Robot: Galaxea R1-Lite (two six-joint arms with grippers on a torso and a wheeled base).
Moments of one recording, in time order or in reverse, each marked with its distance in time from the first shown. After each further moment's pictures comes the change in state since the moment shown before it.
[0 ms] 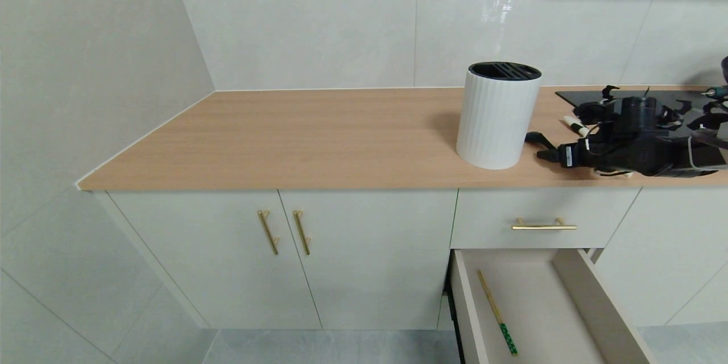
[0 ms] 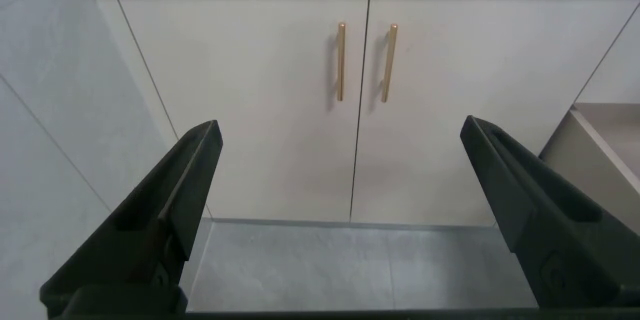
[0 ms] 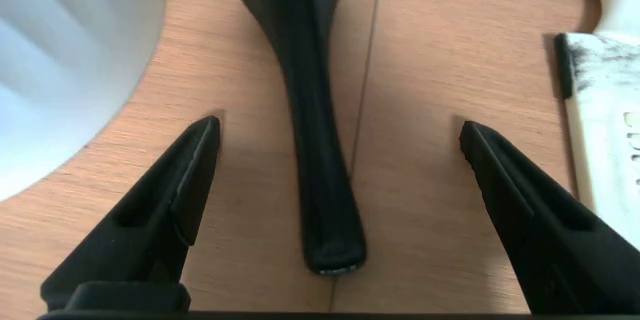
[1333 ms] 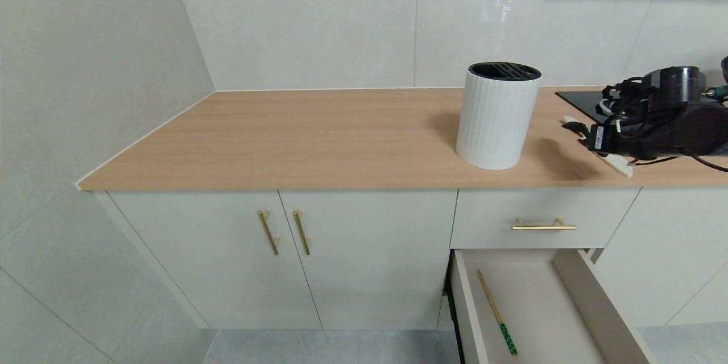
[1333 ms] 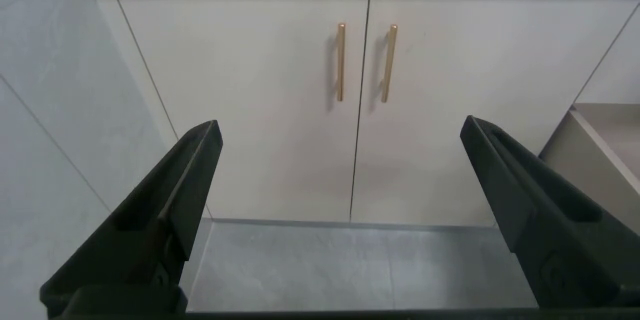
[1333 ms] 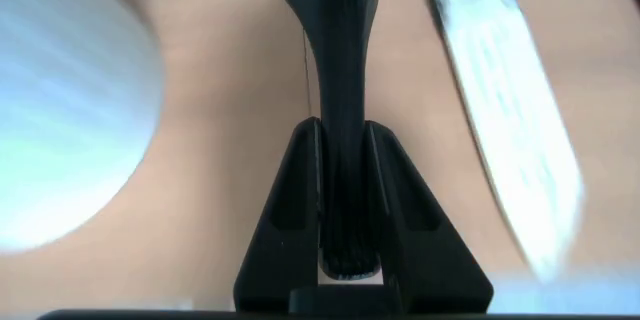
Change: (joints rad) left arm 0.000 0.000 0.000 0.000 0.000 0.000; right arm -0.001 -0.270 0.176 0.153 -0.164 0.256
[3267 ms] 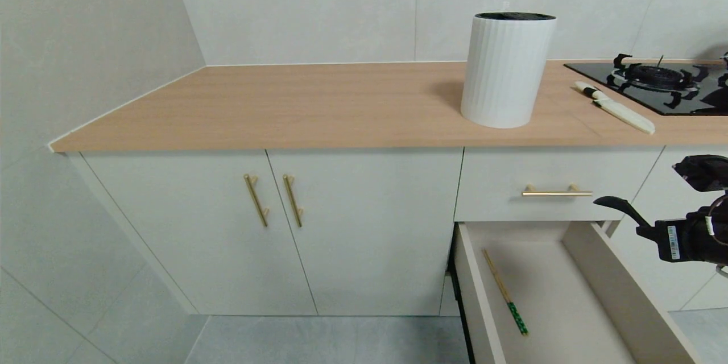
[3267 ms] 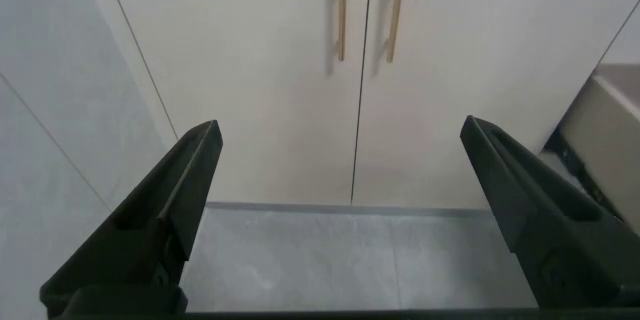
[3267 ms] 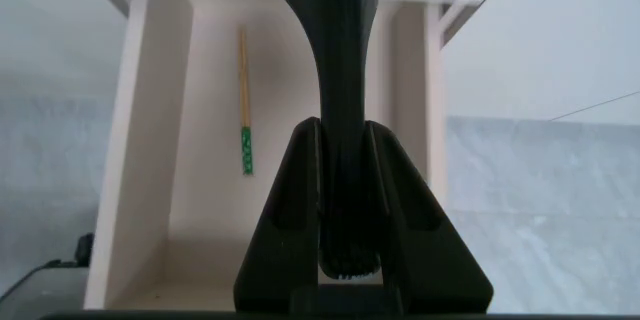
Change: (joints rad) left arm 0.000 0.000 0.000 0.000 0.000 0.000; right arm 0.018 -0.572 0.907 -0.201 0.002 -0.215
